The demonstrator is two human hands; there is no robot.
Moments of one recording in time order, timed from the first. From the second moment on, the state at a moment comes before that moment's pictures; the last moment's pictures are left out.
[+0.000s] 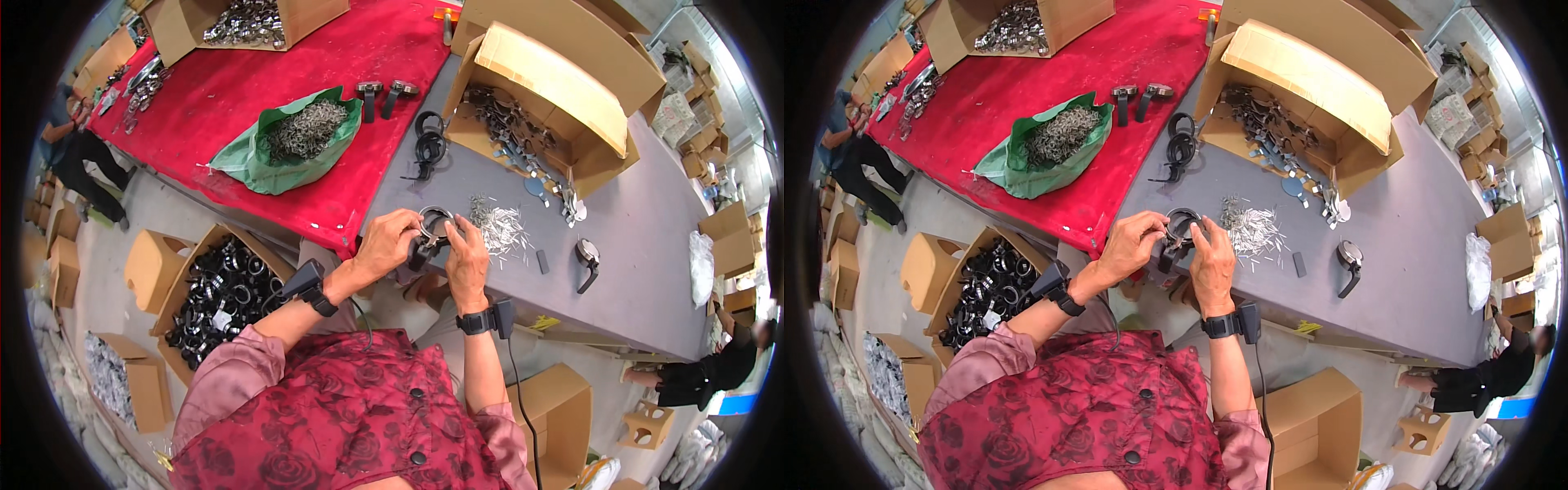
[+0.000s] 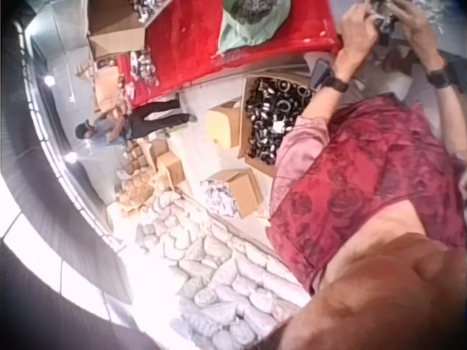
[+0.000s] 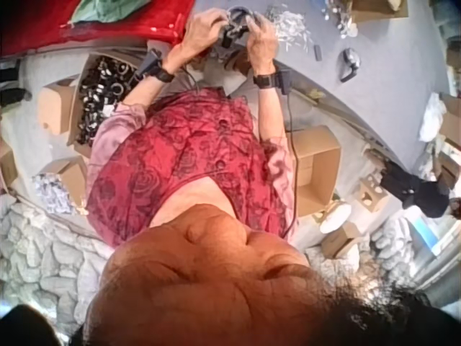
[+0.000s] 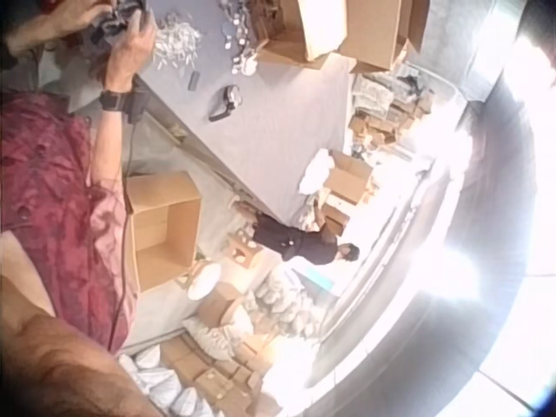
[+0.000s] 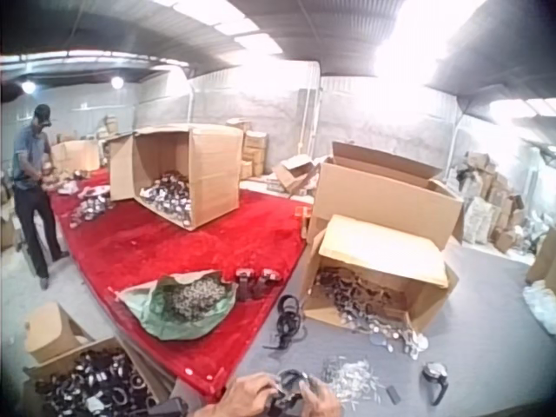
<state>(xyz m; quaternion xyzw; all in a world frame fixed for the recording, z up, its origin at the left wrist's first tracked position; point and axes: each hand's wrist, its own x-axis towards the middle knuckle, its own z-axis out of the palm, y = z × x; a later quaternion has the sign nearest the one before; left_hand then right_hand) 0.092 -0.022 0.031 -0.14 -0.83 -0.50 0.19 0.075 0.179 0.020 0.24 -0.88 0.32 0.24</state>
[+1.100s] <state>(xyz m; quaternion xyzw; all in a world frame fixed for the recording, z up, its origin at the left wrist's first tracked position) 0.095 -0.021 0.023 -0.20 -0.85 -0.44 0.21 0.081 0.174 0.007 0.14 -0.82 0.45 0.32</state>
